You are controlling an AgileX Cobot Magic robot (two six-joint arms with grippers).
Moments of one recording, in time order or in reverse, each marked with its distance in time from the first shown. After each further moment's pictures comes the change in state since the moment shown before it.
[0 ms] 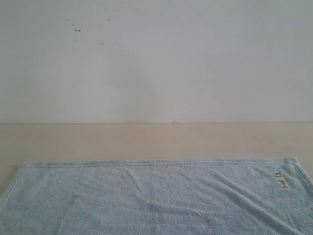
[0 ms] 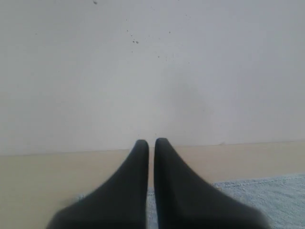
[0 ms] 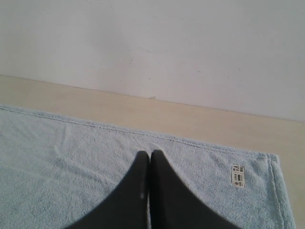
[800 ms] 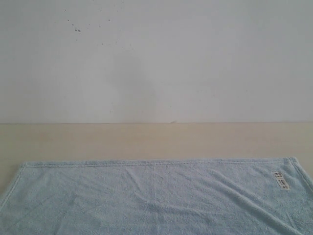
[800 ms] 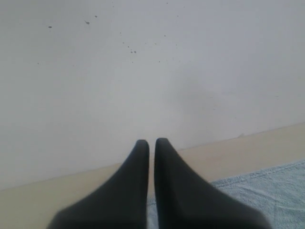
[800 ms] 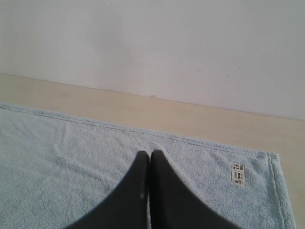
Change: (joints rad) left arm 0.000 0.000 0.041 -0.154 -0.070 0.344; right arm 0.000 0.000 0.005 0.000 0.000 -0.002
